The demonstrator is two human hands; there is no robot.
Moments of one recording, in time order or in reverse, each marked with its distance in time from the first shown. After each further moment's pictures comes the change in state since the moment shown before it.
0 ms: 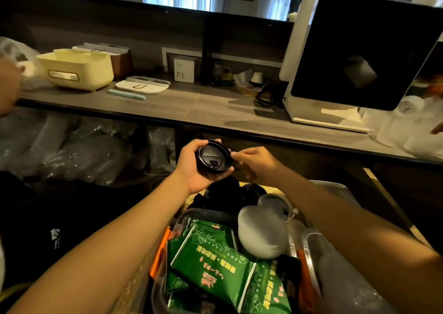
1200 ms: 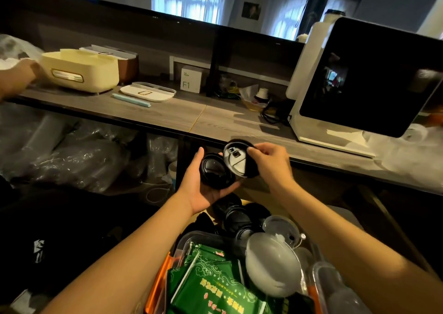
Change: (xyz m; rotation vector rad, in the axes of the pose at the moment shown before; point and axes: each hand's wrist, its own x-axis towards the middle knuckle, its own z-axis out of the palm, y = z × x) left_hand 0.010 -0.003 -0.012 -0.155 -0.059 -0.043; right_hand 0.001 -0.035 0.006 -0.070 0.405 -0.282
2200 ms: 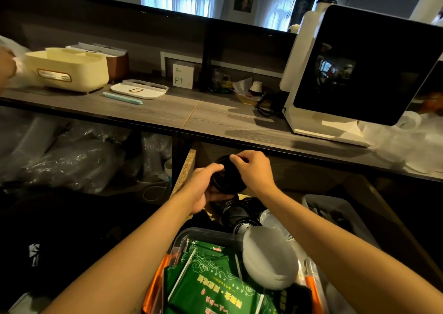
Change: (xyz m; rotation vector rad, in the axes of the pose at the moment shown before) left_hand 0.001 -0.015 0.006 0.548 0.177 0.074; right_hand 0.000 0.035 0.023 -0.235 -0.106 -0.091
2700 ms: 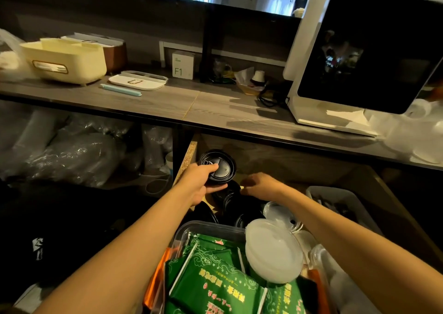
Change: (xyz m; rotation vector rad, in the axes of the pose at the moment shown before) left_hand 0.015 -0.006 -0.008 -0.050 0.252 -0.048; right_hand -0.003 0.062 -0.007 -0.407 -0.633 0.179
